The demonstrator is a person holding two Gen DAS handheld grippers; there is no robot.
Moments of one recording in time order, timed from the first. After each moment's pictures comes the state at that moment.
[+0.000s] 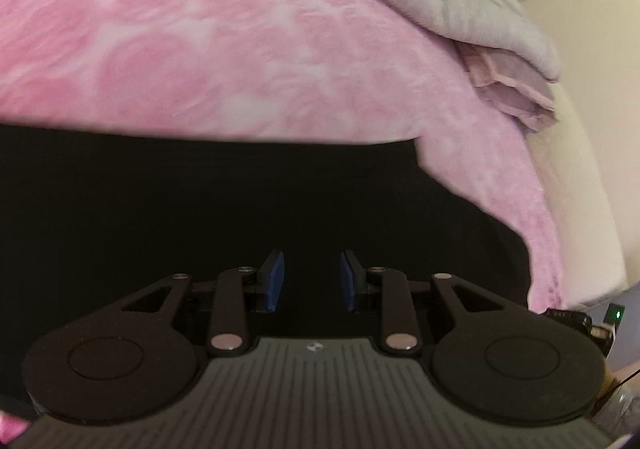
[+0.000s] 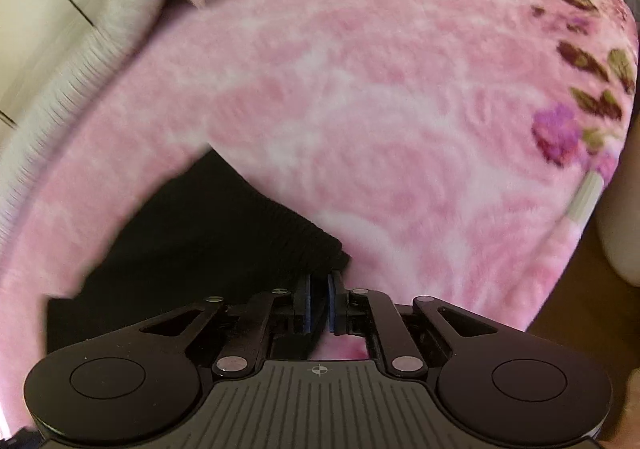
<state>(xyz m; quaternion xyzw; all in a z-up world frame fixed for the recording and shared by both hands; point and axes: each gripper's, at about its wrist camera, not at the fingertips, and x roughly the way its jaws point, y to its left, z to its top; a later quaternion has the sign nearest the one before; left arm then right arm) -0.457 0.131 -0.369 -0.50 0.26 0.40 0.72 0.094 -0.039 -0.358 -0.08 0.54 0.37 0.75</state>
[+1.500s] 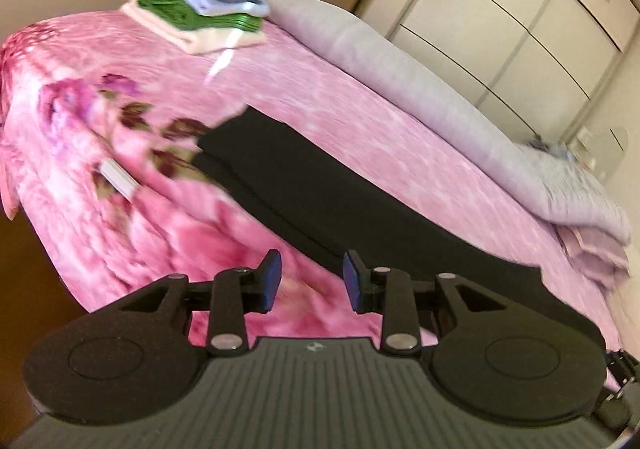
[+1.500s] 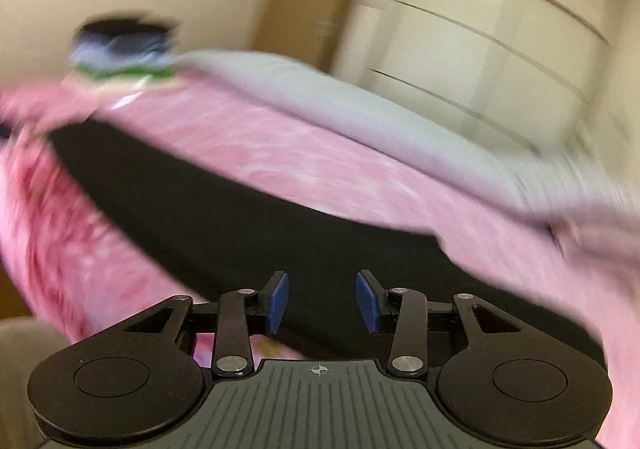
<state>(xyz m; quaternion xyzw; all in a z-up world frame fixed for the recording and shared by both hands) -0.749 -0.087 -0.345 -0.39 0.05 0.65 0.65 -0.339 -0.134 -0.375 -0.32 -0.02 0.77 0.56</state>
